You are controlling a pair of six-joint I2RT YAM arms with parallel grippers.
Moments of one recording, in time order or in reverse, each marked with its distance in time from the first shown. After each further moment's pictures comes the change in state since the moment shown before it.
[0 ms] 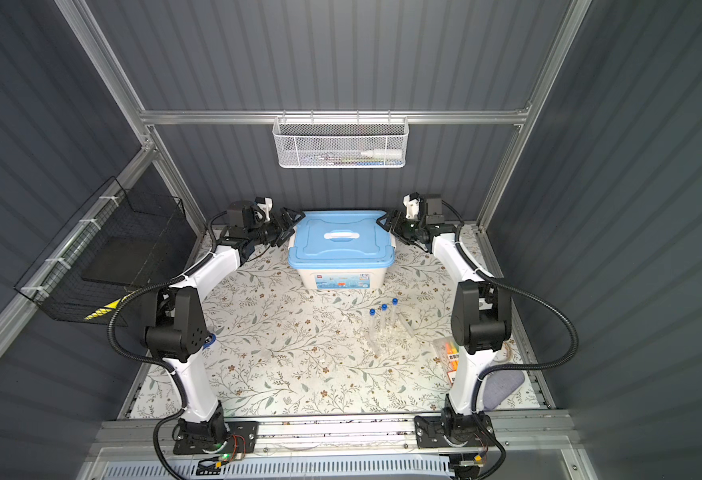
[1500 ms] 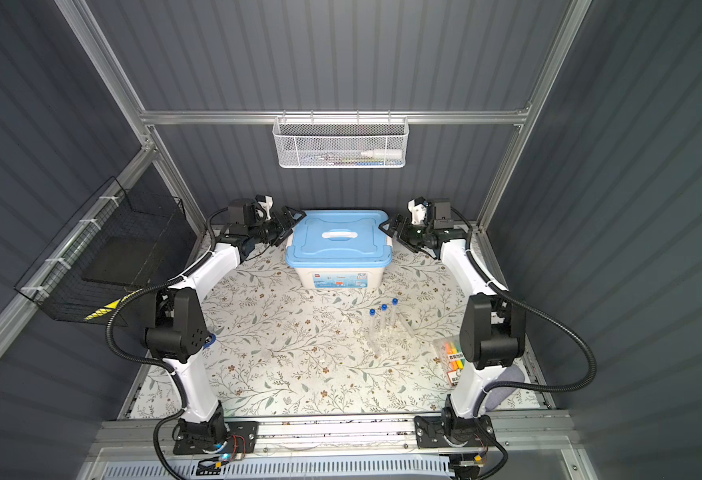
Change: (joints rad) left arm -0.010 -0.017 0.042 -0.127 -0.064 0.093; right arm -0.042 -0.171 -0.137 -0.073 -0.033 -0.055
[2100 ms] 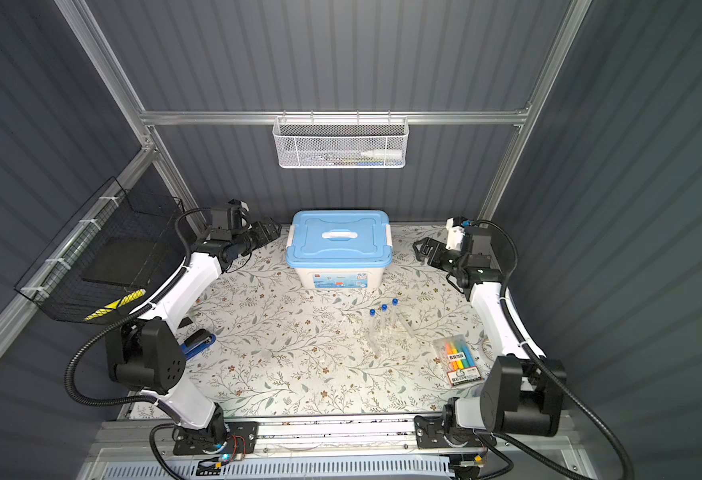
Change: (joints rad) left arm 0.012 -0.261 -0.153 -0.268 -0.473 0.267; right arm -0.172 -0.446 -0.481 0.141 0.197 -0.206
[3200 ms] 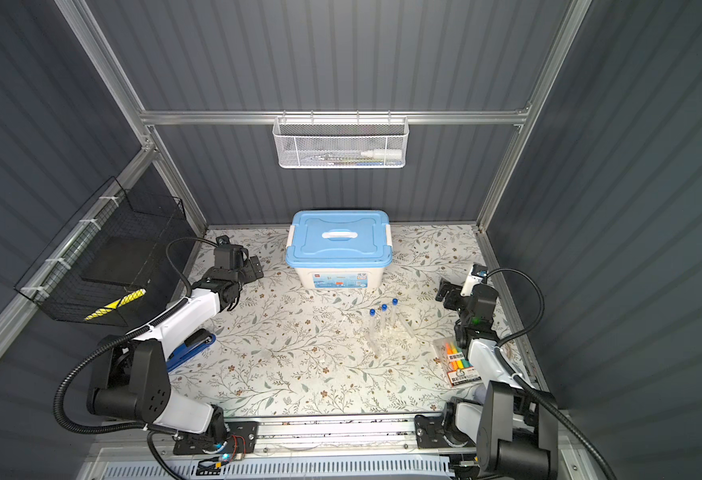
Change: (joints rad) left arm 0.000 -0.167 -0.463 0.232 -0.461 0.215; right arm -0.125 -0.150 -0.645 0.660 0.283 -0.179
